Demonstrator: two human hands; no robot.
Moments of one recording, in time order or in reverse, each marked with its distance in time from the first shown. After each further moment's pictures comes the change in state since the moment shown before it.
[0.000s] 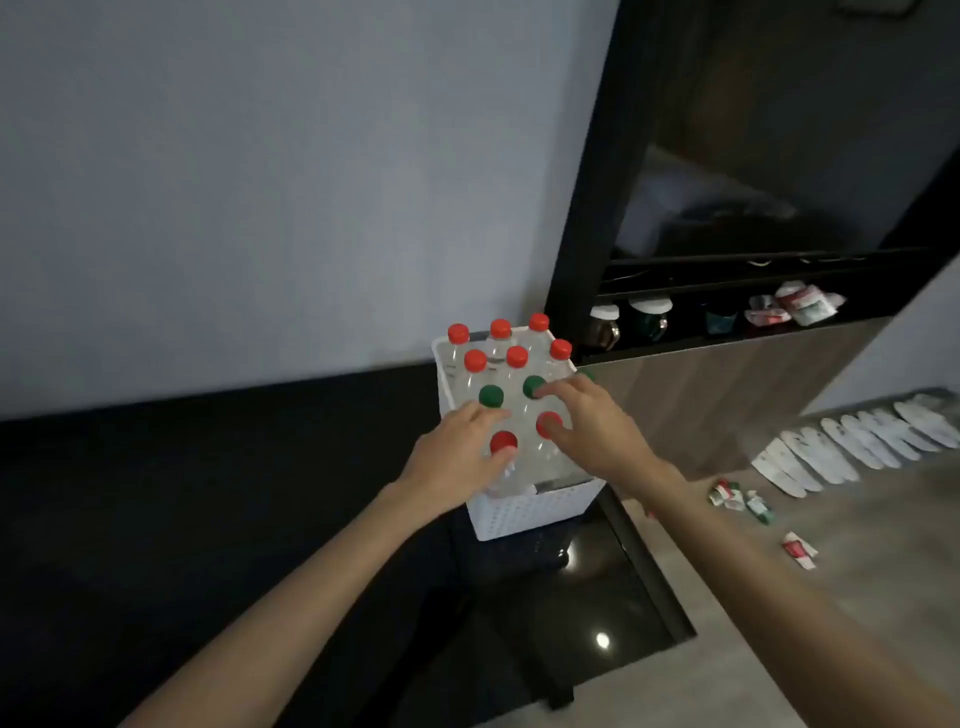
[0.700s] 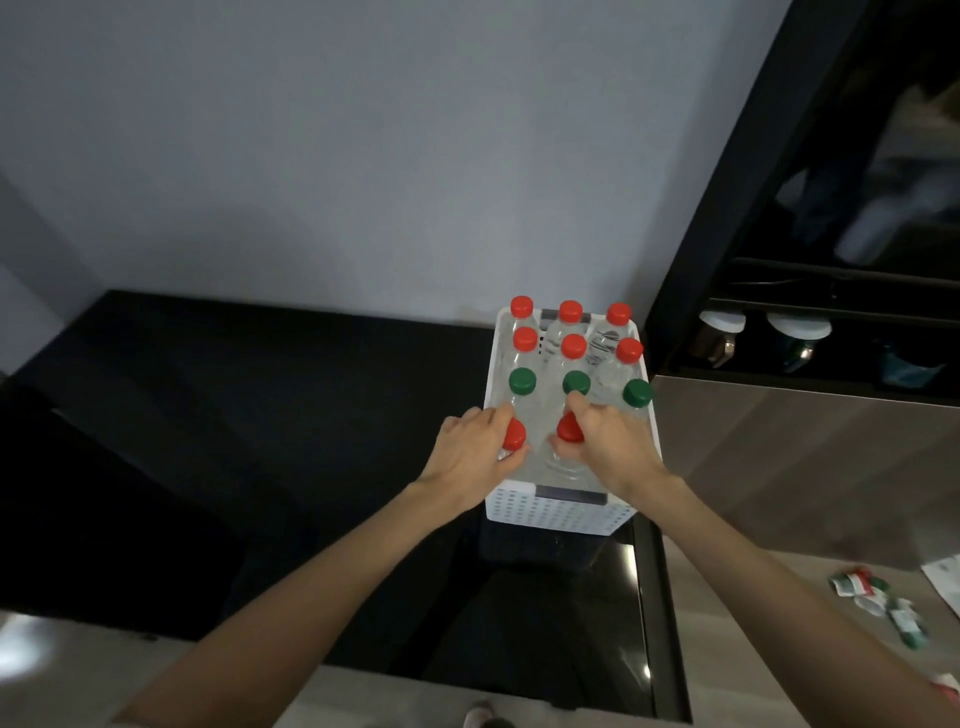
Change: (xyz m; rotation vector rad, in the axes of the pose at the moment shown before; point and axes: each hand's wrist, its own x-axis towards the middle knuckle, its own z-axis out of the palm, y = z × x) left_hand 0.017 0.021 0.057 0.279 0.161 -0.343; right_hand 0.041 0.060 0.024 -0.074 -0.308 -0.310
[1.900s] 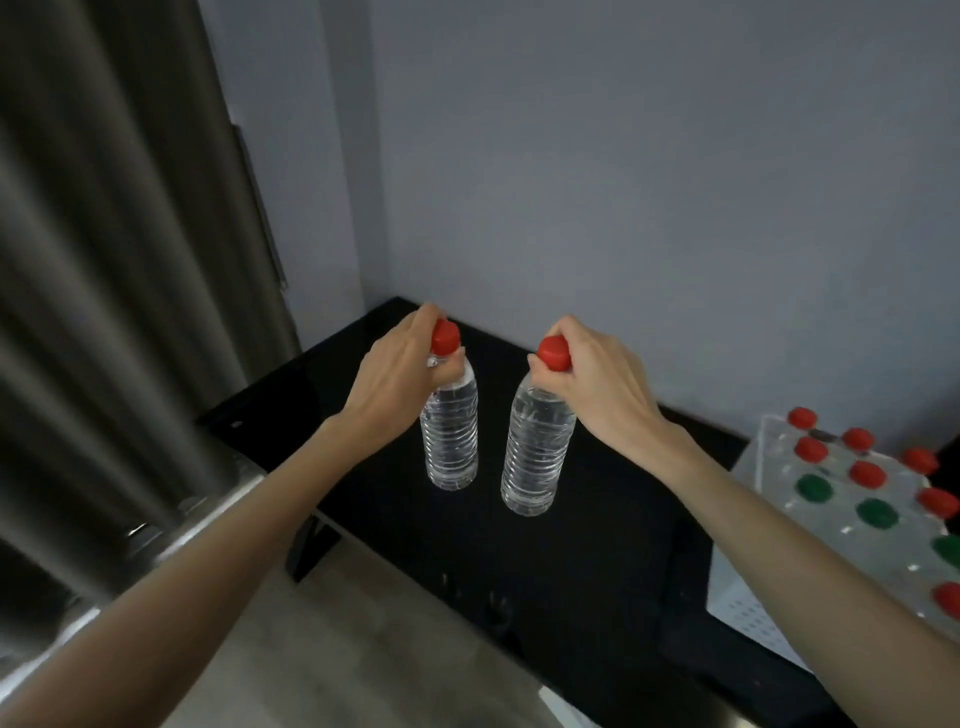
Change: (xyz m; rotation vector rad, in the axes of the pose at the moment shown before) left_hand -0.232 -0.214 -0.243 -0.064 0.599 -0.360; right_hand 0.035 -0.368 -0.027 0.182 0.270 -0.557
